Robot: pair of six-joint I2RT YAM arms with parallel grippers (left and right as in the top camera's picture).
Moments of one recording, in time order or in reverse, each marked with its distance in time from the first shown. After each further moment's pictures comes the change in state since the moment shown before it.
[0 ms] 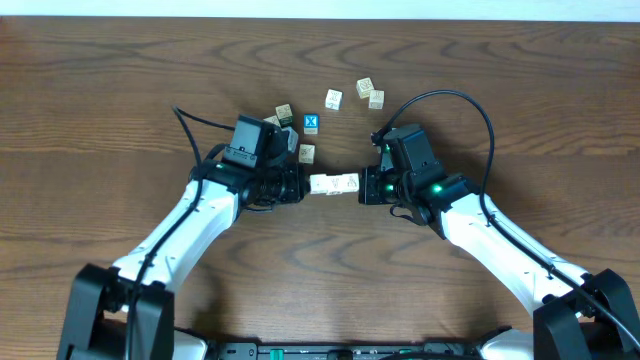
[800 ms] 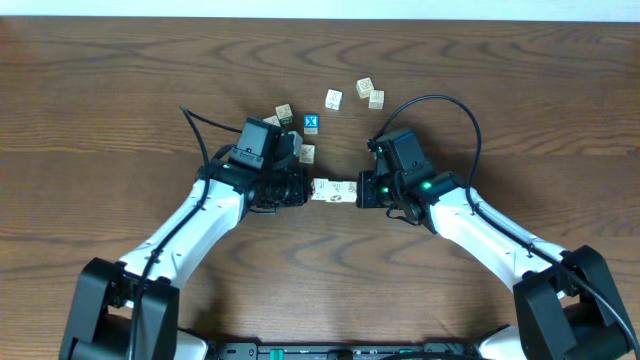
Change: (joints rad) left arm -0.026 0.016 0.000 -0.003 -0.024 0.000; right arm 0.004 0.089 -0.004 0.014 0.013 0.000
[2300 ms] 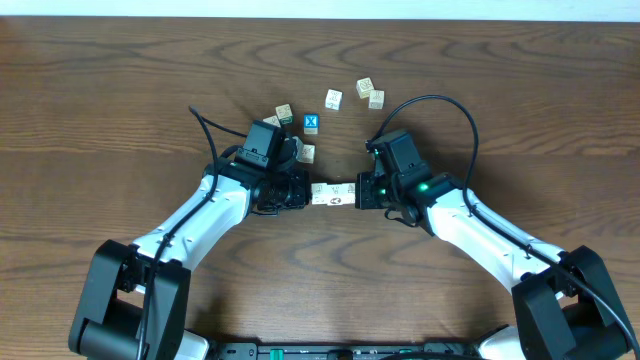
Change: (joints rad) left arm -0.006 0.061 0.000 0.006 -0.021 -0.003; right arm 0.024 0.000 0.000 -0.002 0.048 0.000
